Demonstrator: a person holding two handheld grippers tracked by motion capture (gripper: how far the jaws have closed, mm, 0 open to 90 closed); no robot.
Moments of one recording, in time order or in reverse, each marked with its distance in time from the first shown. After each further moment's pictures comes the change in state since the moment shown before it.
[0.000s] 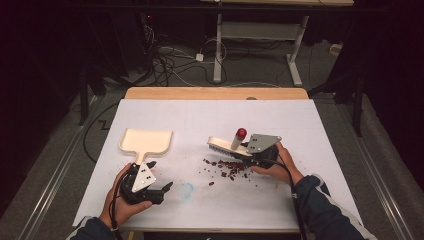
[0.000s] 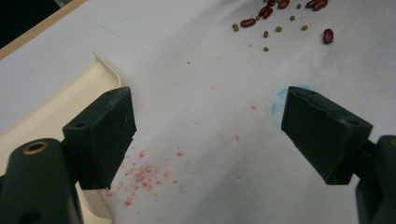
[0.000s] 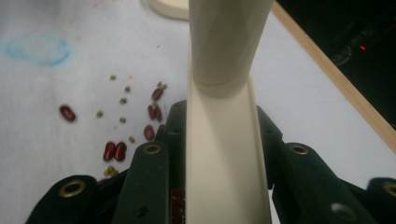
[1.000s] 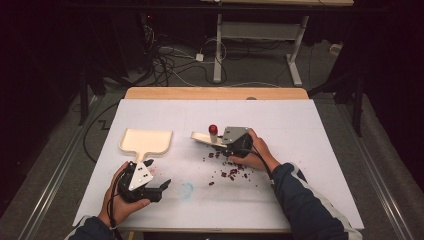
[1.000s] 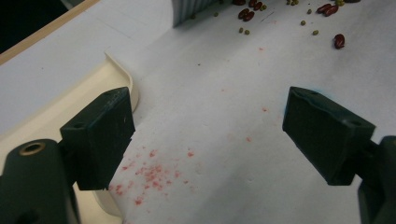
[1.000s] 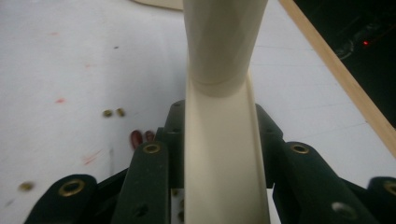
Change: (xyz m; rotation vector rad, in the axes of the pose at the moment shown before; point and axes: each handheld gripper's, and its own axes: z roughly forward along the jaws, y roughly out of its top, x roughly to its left) left arm 0.006 -0.002 0.000 -0.017 0.012 -0.020; right arm -0.013 0.015 0.076 0.068 0.020 -0.079
